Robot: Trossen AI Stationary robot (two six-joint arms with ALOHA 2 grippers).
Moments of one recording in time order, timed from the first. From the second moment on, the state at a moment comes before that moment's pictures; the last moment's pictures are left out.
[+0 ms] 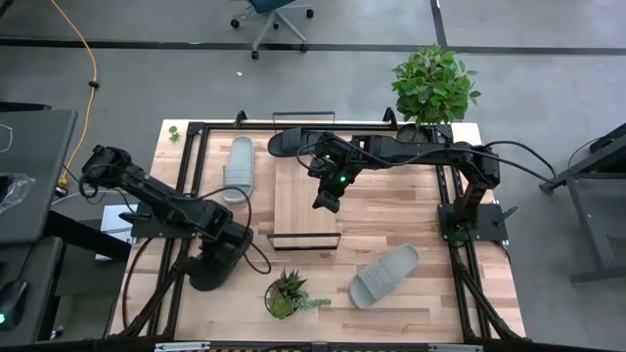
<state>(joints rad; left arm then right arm) -0.27 1.31 0.71 -0.93 0.59 0.11 -0.16 1.79 1.59 -0.71 -0.58 0.34</state>
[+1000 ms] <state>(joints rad) -0.22 1.30 1.31 -1.56 0.22 0.25 -0.22 1.79 1.59 -0.26 -0.58 0.58</state>
